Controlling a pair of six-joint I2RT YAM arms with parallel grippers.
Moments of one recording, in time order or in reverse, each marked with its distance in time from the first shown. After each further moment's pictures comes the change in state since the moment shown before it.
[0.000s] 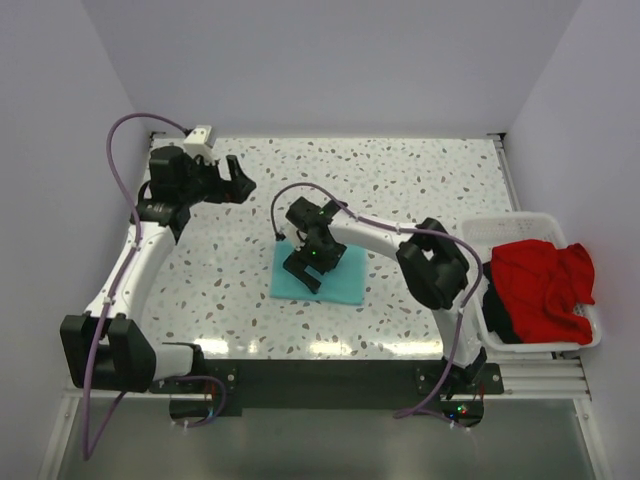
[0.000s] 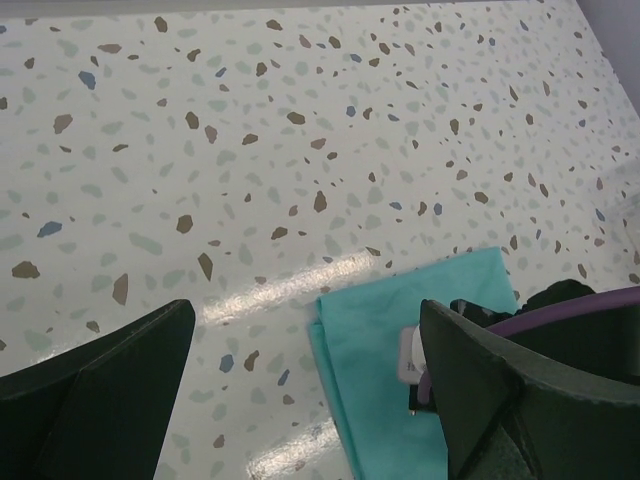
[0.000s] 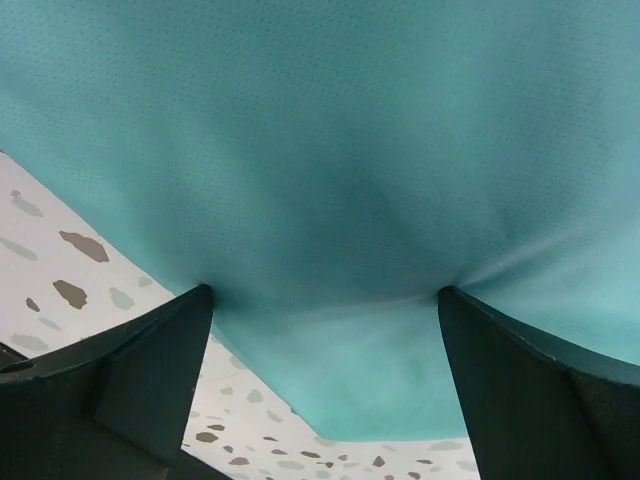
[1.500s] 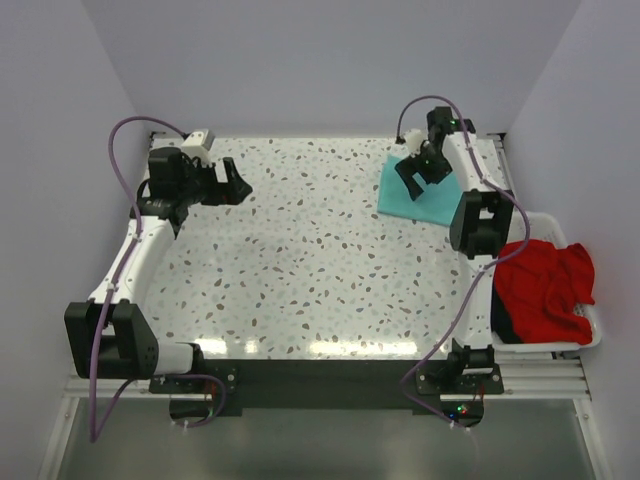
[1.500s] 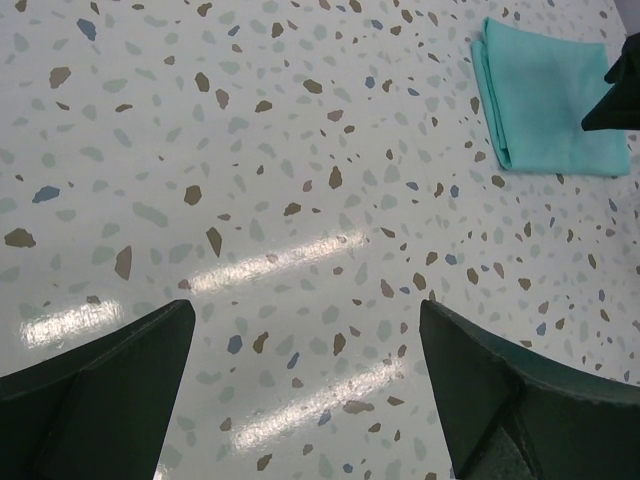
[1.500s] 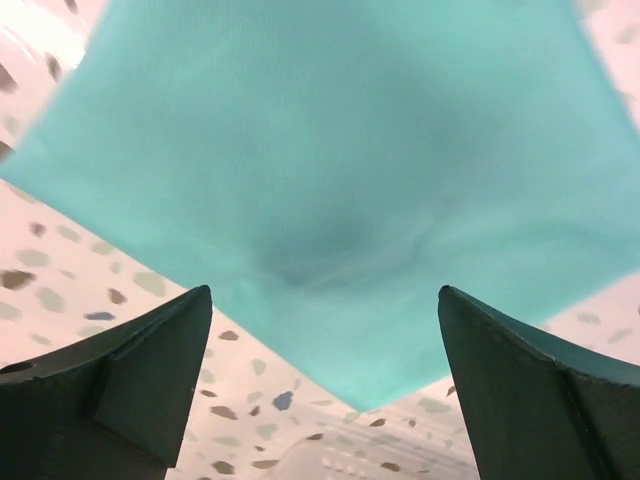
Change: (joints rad) left arm 0.048 0.059 0.000 -0.026 0.035 0.003; right arm -0.801 0.333 0.704 -0.287 -0.006 -0.509
